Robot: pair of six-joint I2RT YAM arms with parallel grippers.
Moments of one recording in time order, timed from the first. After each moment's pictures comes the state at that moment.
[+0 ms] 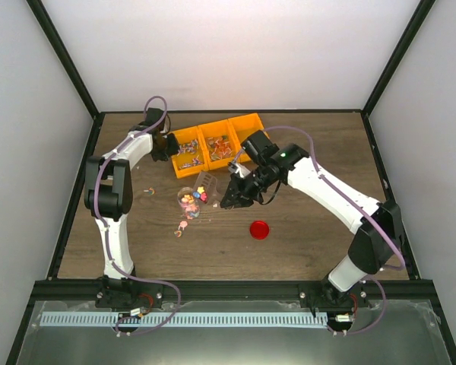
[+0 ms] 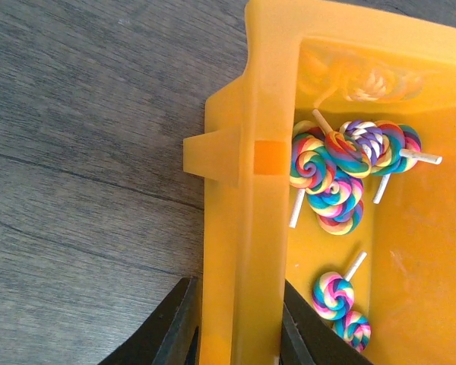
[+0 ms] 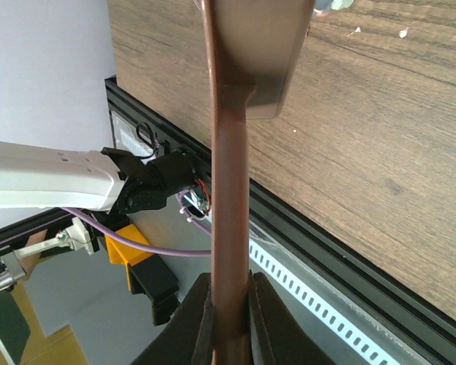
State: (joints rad) left arm -0.14 2.10 1.63 -0.61 0.11 -0.55; right arm 0.70 1.57 1.44 -1.00 -0.75 0.64
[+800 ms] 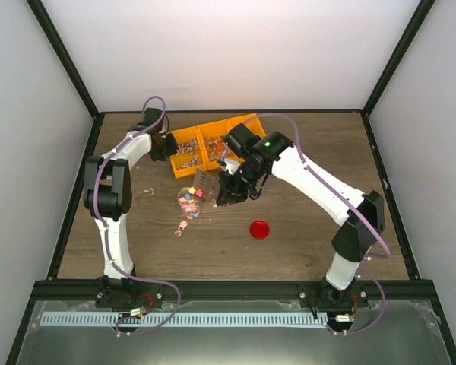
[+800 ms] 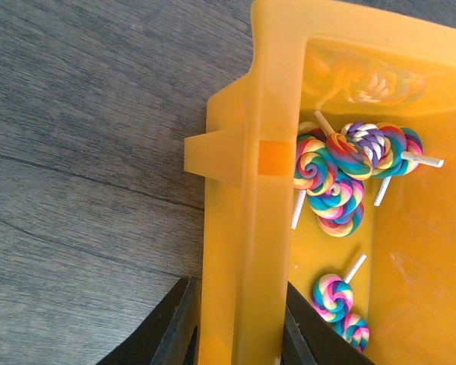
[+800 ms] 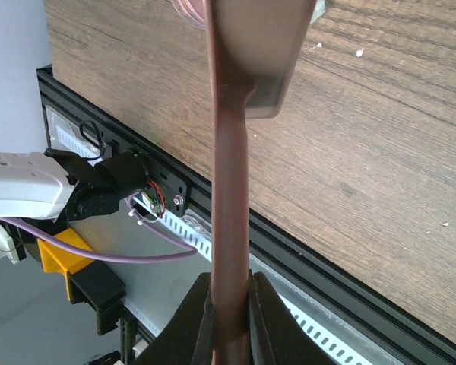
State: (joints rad) left arm -0.12 2.10 1.62 -0.60 0.12 -0.55; right arm 0.78 1.72 1.72 -1.24 -0.56 0.56
